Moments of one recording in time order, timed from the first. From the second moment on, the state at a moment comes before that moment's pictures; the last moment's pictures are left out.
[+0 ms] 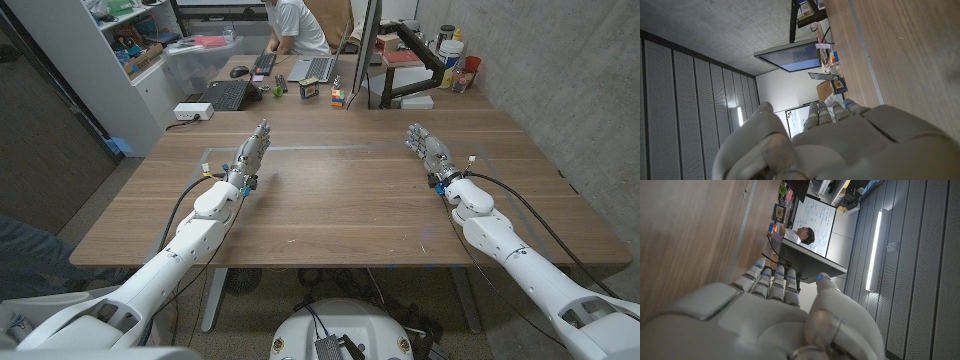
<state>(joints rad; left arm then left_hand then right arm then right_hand) 0.84 0.51 0.37 -1.30 -0.65 -0.29 -0.03 0.44 0.10 0.14 0.09 0.27 0.04 0.07 0.19 0.18 -0.03 -0.01 0.19 0.19 -0.10 0.01 0.17 0.18 -0.13 -0.03 0.20 0.18 -0.83 -0.48 -0.35 -1.27 0.63 0.29 0.06 0.40 0.15 0.31 -0.06 0.19 0.24 0.05 0.19 0.18 0.21 0.07 0.22 0.18 0.10 0.03 0.19 0.19 0.16 -0.04 0.30 0.18</state>
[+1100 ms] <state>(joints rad) 0.83 0.52 0.38 -1.32 -0.63 -0.25 -0.01 0.44 0.10 0.13 0.09 0.27 0.04 0.07 0.19 0.18 -0.03 -0.01 0.20 0.19 -0.10 0.01 0.18 0.18 -0.13 -0.03 0.20 0.18 -0.84 -0.38 -0.23 -1.23 0.53 0.27 0.15 0.40 0.16 0.31 -0.06 0.19 0.24 0.05 0.19 0.18 0.21 0.07 0.22 0.18 0.10 0.03 0.19 0.19 0.16 -0.04 0.30 0.18</state>
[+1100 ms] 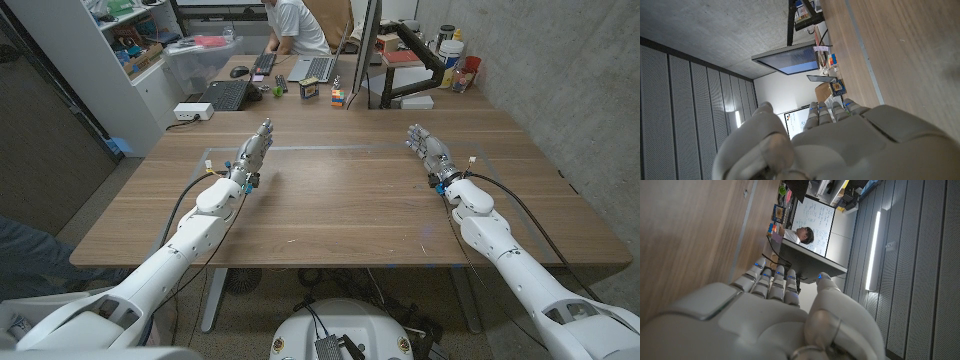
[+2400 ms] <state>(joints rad) 0.95 0.63 0.34 -1.51 -0.54 -0.25 0.10 0.45 0.10 0.13 0.09 0.27 0.04 0.05 0.19 0.18 -0.03 -0.01 0.20 0.19 -0.10 0.01 0.18 0.18 -0.14 -0.01 0.20 0.18 -0.82 -0.36 -0.21 -1.21 0.50 0.25 0.18 0.40 0.16 0.31 -0.06 0.19 0.24 0.05 0.19 0.18 0.21 0.07 0.22 0.18 0.10 0.03 0.19 0.19 0.16 -0.04 0.29 0.18</state>
